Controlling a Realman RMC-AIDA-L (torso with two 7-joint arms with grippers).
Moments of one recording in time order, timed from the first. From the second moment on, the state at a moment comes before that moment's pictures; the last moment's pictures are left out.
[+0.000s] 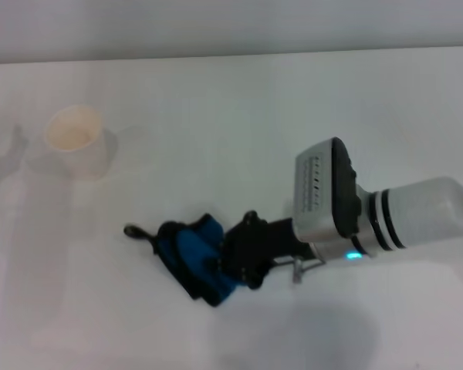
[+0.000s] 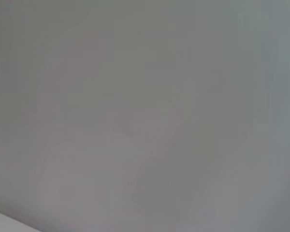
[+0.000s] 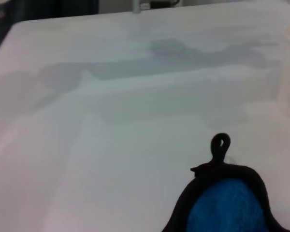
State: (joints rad) left arm -0.54 -2.08 0.74 0.02 -2.47 -1.06 2.45; right arm 0.54 2.03 -1.93 -0.58 -1.29 -0.88 1.24
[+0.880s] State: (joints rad) left arm -0.52 -2.08 0.74 0.02 -2.50 -1.07 2.45; right arm 0.55 1.99 -1.77 -0.57 -1.24 -0.63 1.18
